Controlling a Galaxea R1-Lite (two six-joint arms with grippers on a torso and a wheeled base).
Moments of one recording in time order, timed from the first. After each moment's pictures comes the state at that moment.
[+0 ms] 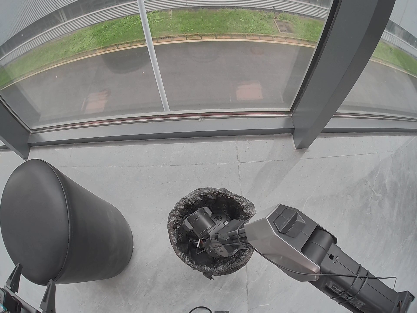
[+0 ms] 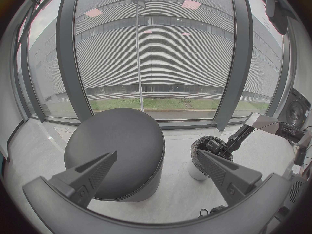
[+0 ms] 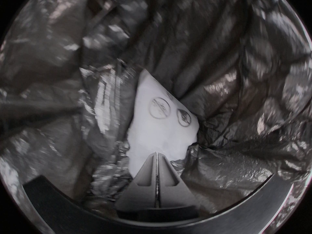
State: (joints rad) left arm 0.00 0.02 -0.02 0.02 0.00 -0.02; right arm 0.78 2.89 -2.00 0.13 -0.61 -0.18
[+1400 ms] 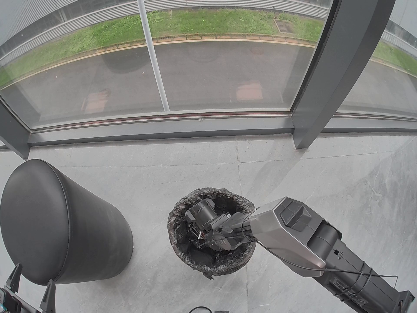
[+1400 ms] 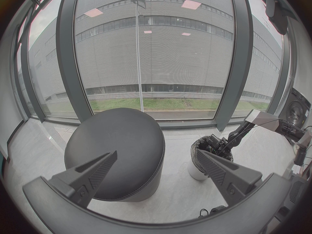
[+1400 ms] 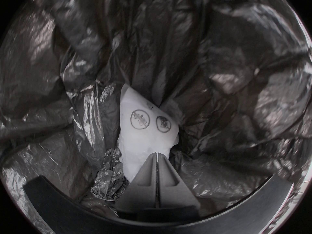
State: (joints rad) left arm 0.00 0.02 -0.02 0.02 0.00 -0.02; right arm 0.76 2.86 -2.00 0.12 -0.61 -0.18
